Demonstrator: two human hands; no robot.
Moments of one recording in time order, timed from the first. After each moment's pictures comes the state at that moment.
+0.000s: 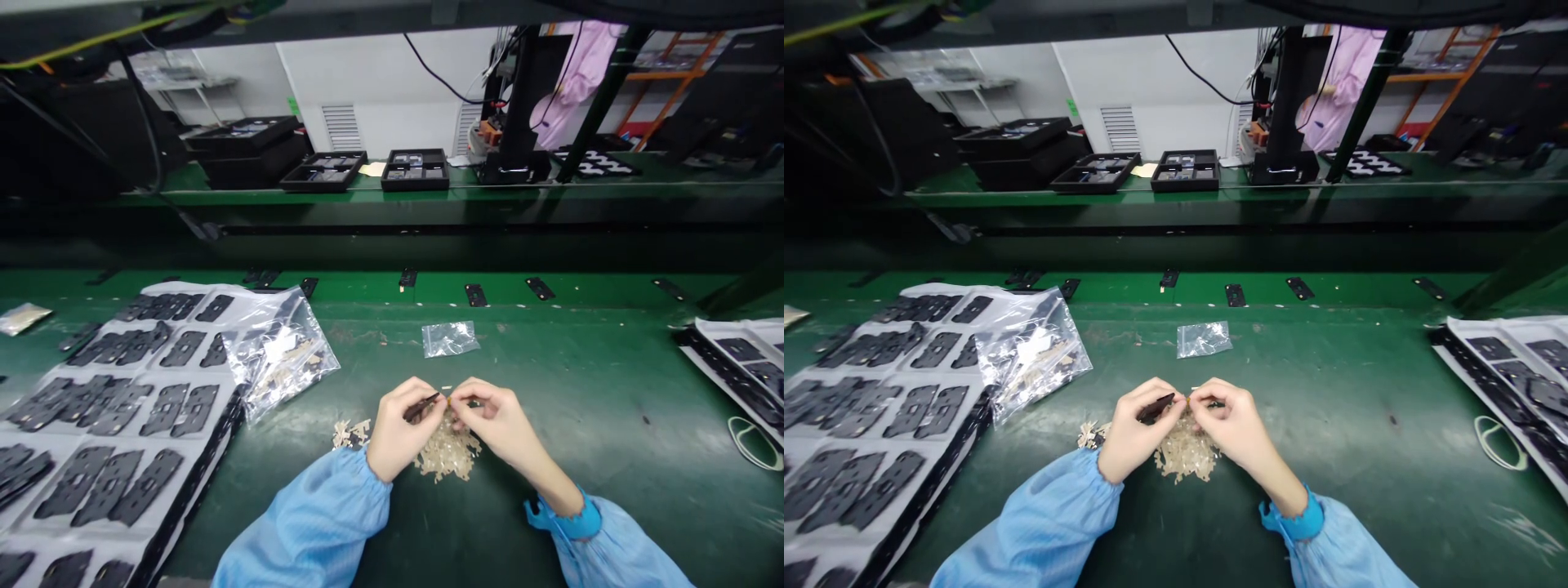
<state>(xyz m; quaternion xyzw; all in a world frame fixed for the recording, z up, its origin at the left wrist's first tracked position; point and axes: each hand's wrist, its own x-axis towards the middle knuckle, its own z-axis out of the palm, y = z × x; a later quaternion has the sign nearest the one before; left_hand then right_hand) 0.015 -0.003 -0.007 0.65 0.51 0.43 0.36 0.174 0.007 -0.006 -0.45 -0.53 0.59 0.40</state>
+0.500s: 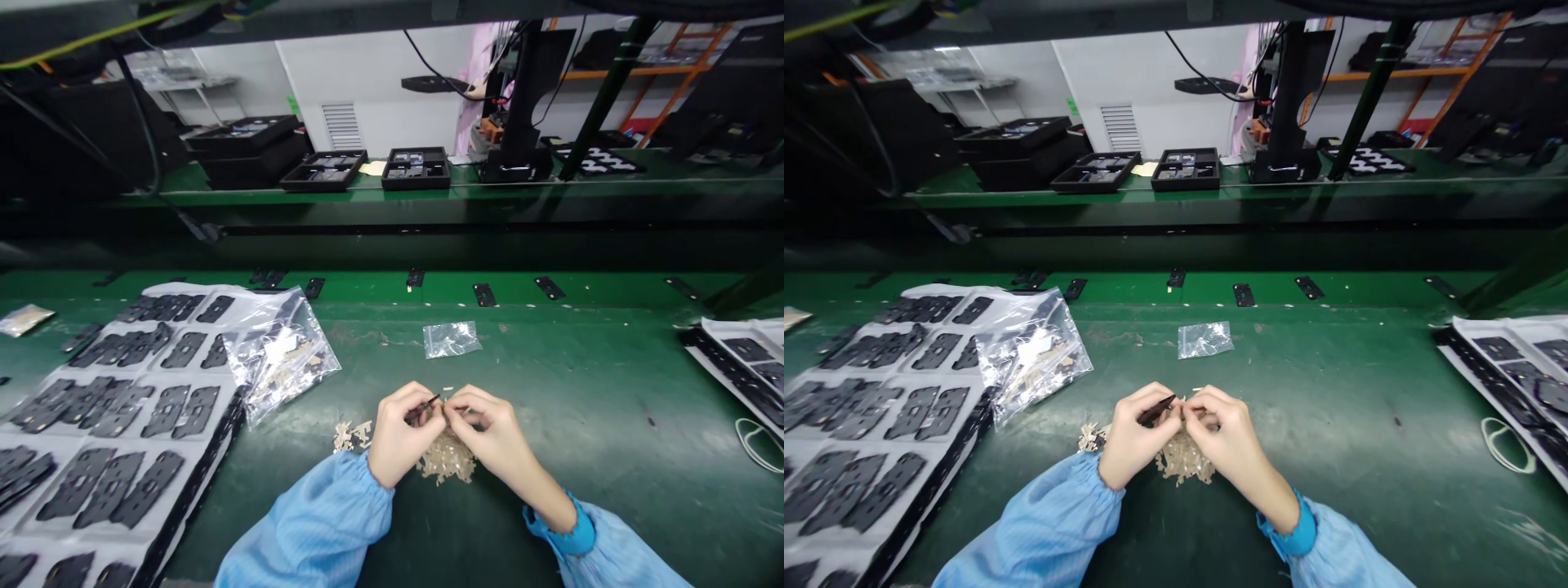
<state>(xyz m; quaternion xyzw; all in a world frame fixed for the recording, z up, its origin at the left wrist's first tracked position) 0.015 -0.005 -0.012 0.64 0.53 0.43 0.36 0.167 -0.002 -0.010 -0.45 -0.64 0.47 0.42</state>
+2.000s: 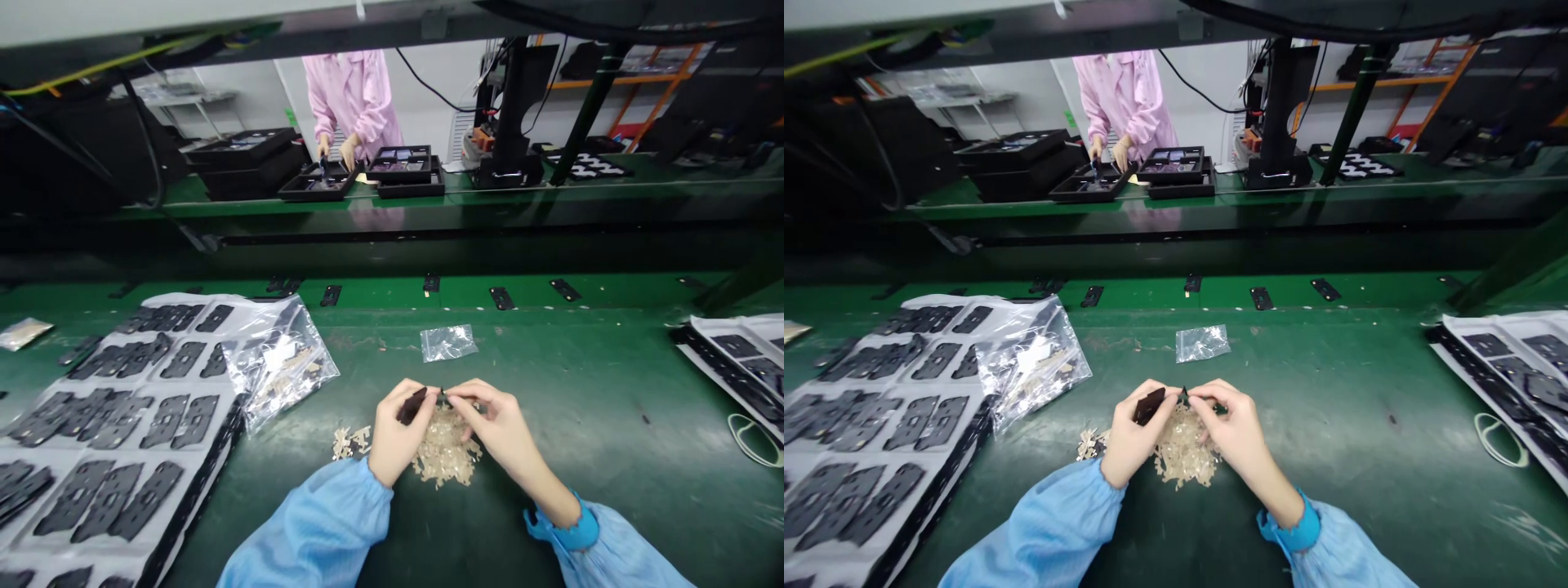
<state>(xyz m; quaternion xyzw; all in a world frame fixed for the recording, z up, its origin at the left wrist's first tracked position) 0.016 -0.002 -0.017 0.57 0.53 0.48 0.41 0.173 0.006 -0.011 -0.48 -0.51 0.56 0.44</state>
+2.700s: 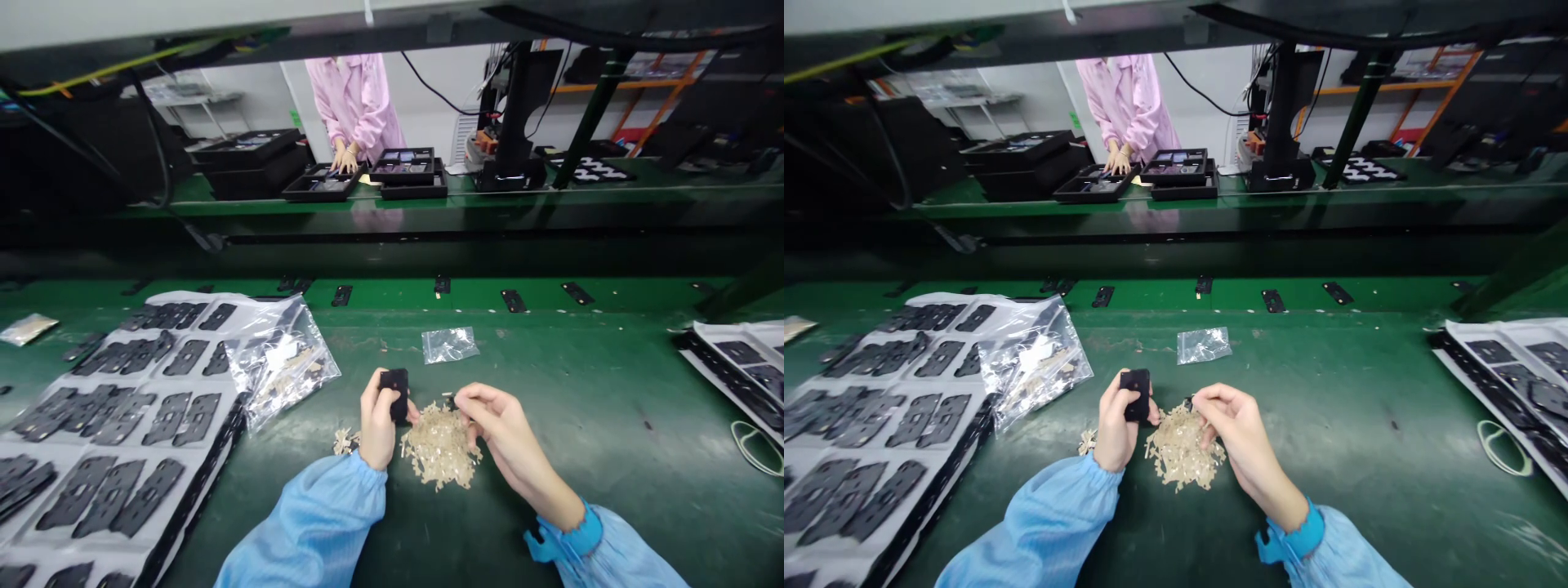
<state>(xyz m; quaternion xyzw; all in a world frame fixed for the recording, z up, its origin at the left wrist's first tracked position) 0.006 0.006 -0.021 0.32 0.49 0.60 0.55 0.173 0.001 -0.002 -0.45 -0.37 0.68 0.45</state>
